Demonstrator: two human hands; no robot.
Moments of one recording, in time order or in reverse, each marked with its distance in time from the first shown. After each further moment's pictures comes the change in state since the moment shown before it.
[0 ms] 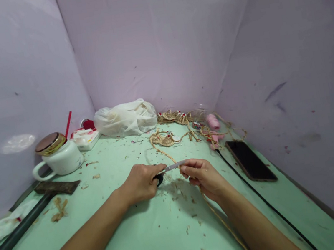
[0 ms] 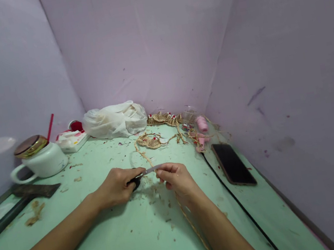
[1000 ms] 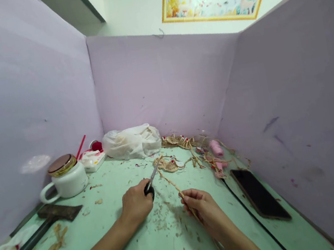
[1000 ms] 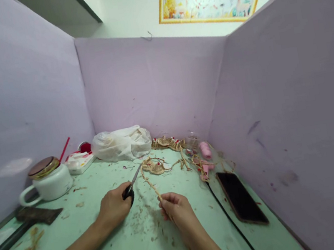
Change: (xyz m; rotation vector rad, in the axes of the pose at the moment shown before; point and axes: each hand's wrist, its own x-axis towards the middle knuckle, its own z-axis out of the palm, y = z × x) left_hand 0.005 -0.013 0.006 0.112 0.265 -0.609; right_hand 0.011 0.014 0.005 0.044 0.088 0.041
